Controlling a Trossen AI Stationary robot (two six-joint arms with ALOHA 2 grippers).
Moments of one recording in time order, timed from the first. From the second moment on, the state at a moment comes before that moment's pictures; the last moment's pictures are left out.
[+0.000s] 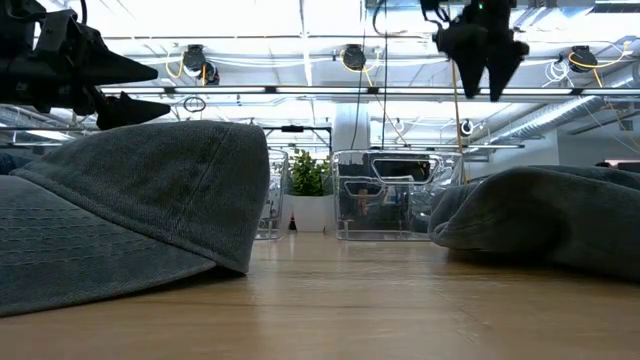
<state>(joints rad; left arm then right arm) 0.06 0.05 0.01 0.07 -0.14 -0.23 -0.43 1.40 1.48 -1.54 0.23 0.50</state>
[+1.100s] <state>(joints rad) 0.06 0.05 0.01 0.07 -0.14 -0.23 -0.48 1.40 1.27 -1.20 0.23 0.41</state>
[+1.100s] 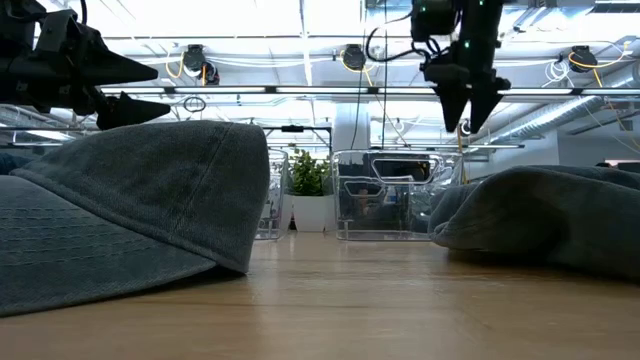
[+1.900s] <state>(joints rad) 0.06 0.05 0.01 0.07 -0.14 -0.23 -0.49 1.35 0.91 -0.89 0.21 0.43</state>
